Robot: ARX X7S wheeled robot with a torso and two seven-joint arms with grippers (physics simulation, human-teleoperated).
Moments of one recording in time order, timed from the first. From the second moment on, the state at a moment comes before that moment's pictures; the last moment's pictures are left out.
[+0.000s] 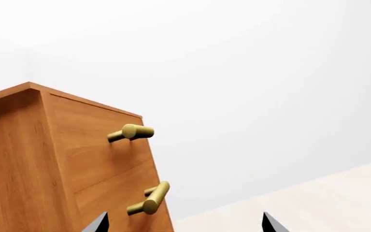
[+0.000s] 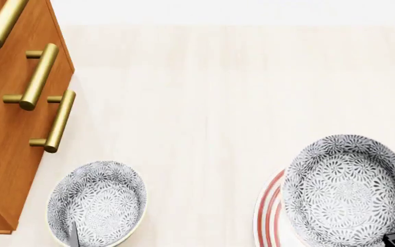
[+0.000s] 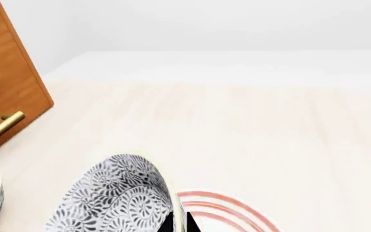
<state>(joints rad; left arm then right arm) 0.06 -0.36 0.46 0.26 0.31 0.32 -0.64 0.03 1.16 0.22 -0.29 1.28 0.46 -0.07</state>
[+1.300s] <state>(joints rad) 0.05 -0.37 0.48 0.26 0.30 0.31 -0.64 0.11 1.04 0.05 -0.17 1.13 0.44 -0.11</state>
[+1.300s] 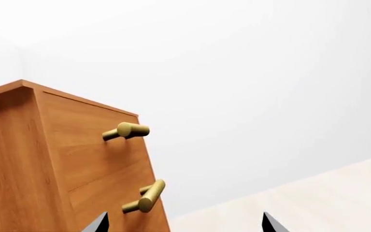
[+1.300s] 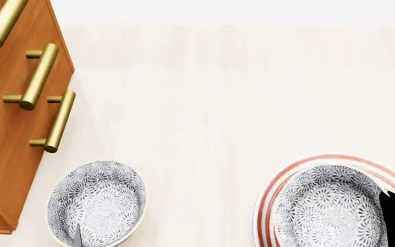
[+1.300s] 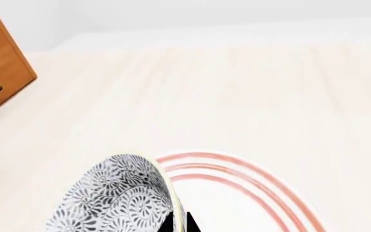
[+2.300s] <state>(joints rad) 0.05 -0.38 0.50 0.25 0.29 0.31 -0.65 0.20 0.96 -0.04 -0.01 0.99 0.40 -0.12</state>
